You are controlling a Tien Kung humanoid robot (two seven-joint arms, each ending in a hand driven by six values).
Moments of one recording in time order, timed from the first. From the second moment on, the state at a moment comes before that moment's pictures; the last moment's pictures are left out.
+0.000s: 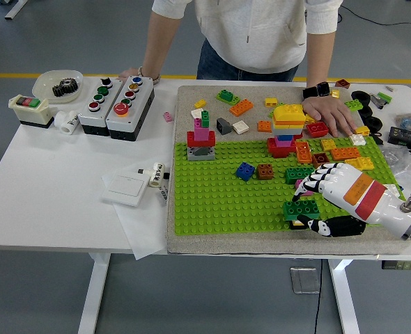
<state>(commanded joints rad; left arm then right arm) -0.19 0.15 -0.35 -0.27 0.54 0.32 0.12 0.33 -0.70 0.82 1.48 -2.04 -0.33 0.44</state>
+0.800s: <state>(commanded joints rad) -0.19 0.15 -0.35 -0.27 0.54 0.32 0.13 0.34 -0.67 0.77 1.41 -2.07 -0.34 0.43</state>
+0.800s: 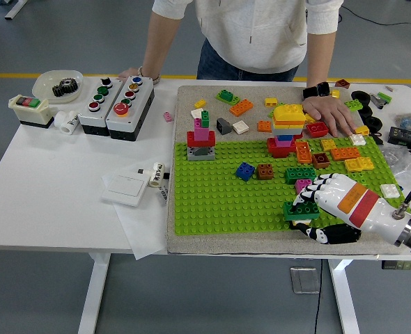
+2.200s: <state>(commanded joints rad) -0.19 0.15 -0.35 -0.27 0.55 0.32 0.13 0.32 -0.67 0.77 1.39 -2.08 -0.34 0.45</state>
